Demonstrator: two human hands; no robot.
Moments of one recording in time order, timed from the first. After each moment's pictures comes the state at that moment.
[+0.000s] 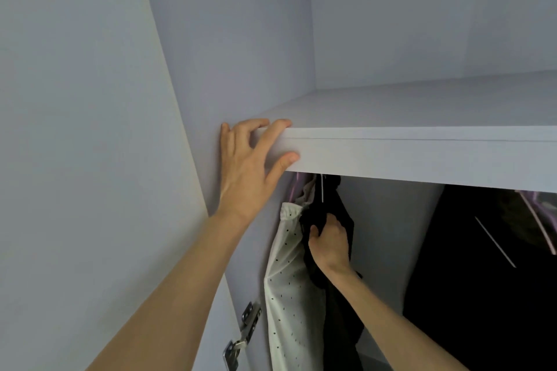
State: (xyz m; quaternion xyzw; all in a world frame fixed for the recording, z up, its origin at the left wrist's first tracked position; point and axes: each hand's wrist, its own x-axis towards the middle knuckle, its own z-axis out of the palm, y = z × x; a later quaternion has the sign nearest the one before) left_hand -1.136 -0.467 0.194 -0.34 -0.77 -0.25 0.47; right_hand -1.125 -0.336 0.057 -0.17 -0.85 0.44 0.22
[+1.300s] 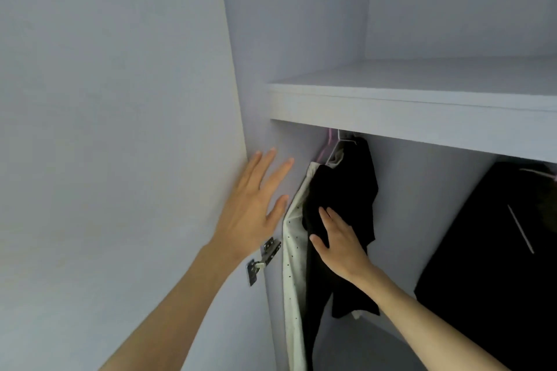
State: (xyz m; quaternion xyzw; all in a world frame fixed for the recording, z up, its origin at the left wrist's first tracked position) left_hand -1.039 -0.526 0.105 -0.27 -0.89 -0.17 0.33; right_hand -1.049 -0.336 0.020 0.08 -0.96 0.27 0.07
